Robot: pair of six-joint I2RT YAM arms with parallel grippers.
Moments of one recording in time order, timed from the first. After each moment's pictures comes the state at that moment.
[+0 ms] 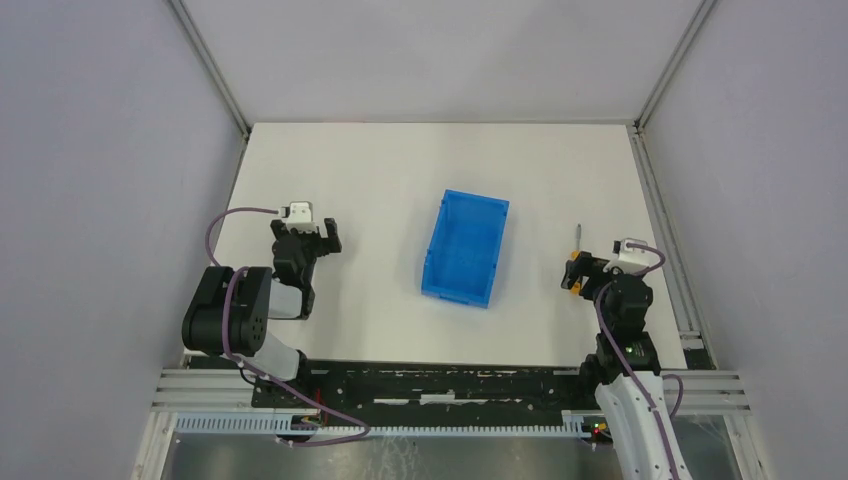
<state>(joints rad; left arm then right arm) -0.02 1.55 0.25 1.13 -0.05 0.00 0.01 0.32 0.18 -0.17 0.10 0.20</state>
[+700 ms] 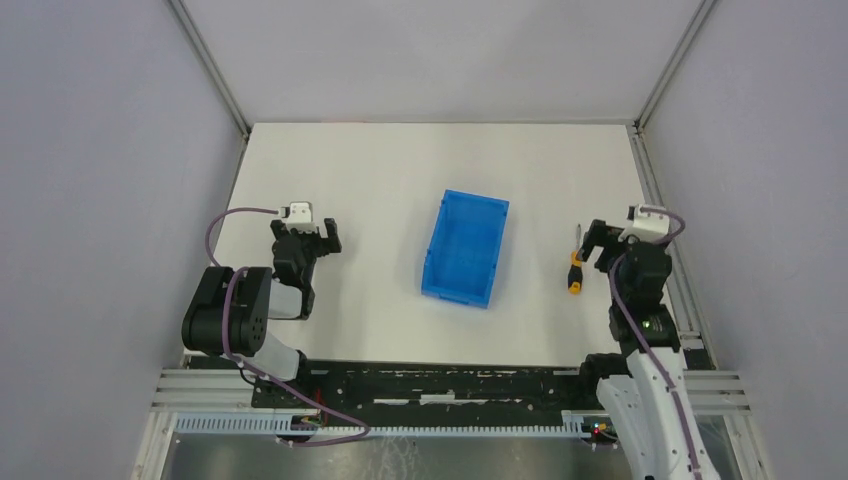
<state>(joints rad) -0.02 1.55 0.25 1.13 -0.05 0.00 0.01 0.44 0.39 -0.21 0.18 0.12</state>
